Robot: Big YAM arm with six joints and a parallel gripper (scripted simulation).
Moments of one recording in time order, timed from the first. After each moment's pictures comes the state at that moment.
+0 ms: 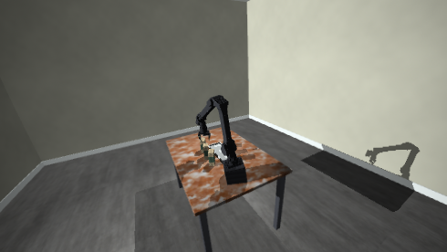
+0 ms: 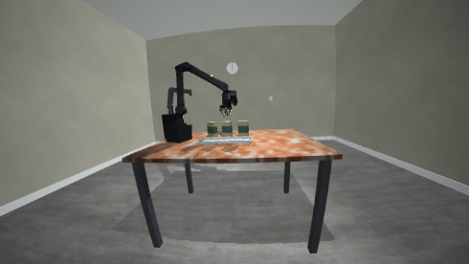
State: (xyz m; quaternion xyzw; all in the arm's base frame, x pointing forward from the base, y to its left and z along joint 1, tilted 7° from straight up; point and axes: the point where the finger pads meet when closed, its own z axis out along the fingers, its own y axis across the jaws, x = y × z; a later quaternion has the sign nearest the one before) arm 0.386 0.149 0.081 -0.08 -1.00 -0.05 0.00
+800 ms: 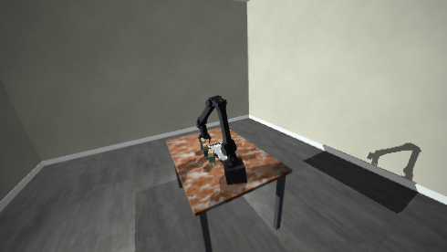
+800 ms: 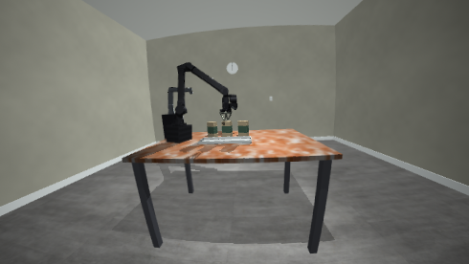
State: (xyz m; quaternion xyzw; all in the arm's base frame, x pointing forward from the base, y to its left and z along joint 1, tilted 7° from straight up) arm 0.387 0.152 0.046 -0.07 -1.00 -0.05 0.00
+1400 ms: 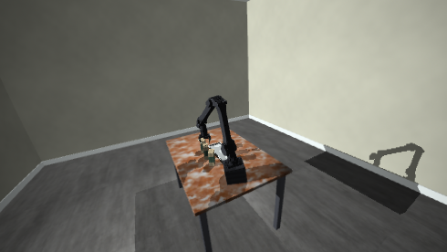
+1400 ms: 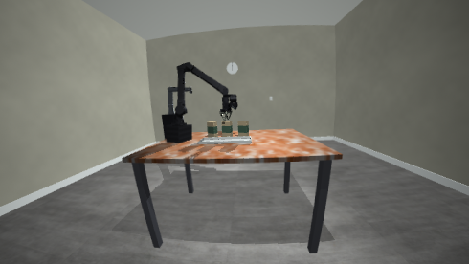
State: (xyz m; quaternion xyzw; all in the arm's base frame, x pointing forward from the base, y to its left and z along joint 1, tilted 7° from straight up) arm 0.388 0.153 0.048 -0.07 -1.00 -0.06 0.00
